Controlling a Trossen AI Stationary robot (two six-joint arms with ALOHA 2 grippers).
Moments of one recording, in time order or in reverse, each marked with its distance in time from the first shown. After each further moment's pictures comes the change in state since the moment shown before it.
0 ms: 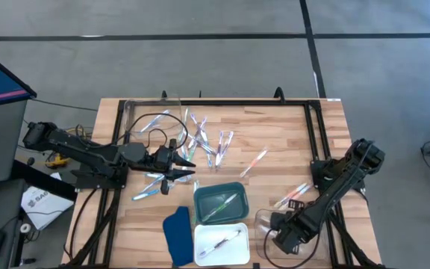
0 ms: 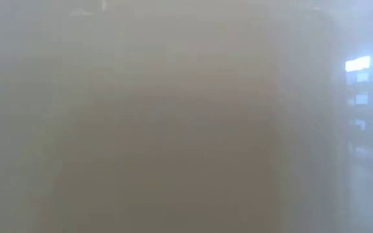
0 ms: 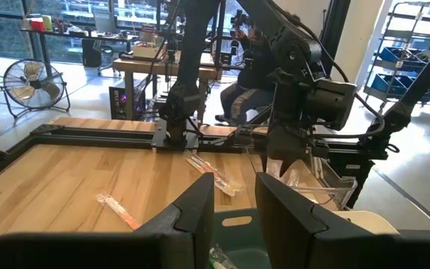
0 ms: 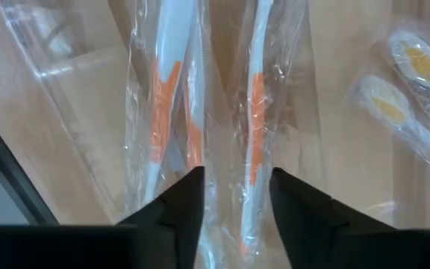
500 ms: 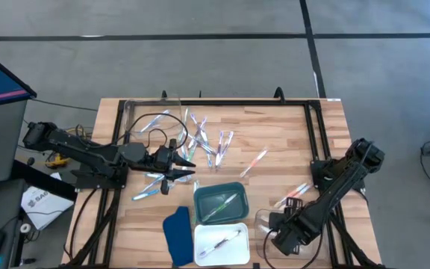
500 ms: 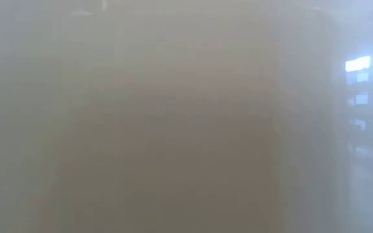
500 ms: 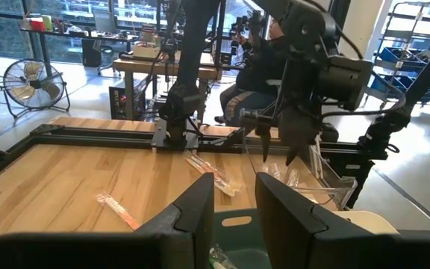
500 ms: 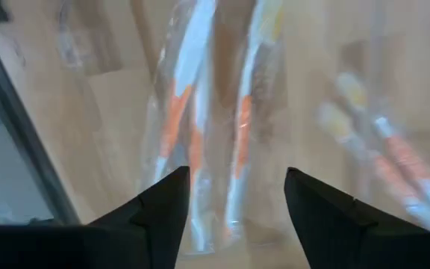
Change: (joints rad) left arm 0.000 0.000 0.000 0.000 0.000 0.000; right arm -0.020 0.001 0.174 -0.198 0.073 -0.110
